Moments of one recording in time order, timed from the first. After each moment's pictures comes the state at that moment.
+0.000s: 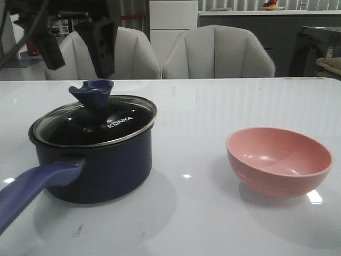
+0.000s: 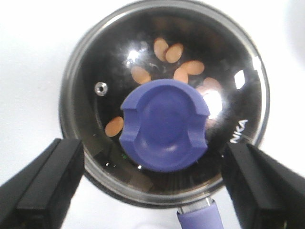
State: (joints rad) left arm -0.47 1.74 -1.63 -0.02 1.24 -0.02; right arm 0.23 0.14 -0.20 0.24 0.25 -0.21
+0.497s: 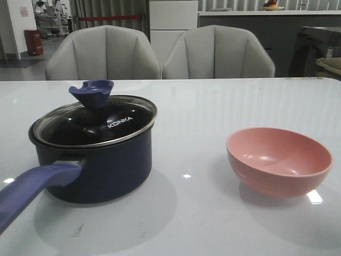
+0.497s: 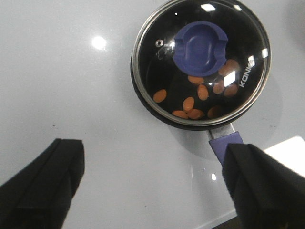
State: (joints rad) left arm -0.47 1.22 -1.33 0.11 1.20 -0.03; right arm 0.23 0.14 -0.20 0.24 0.25 -0.21
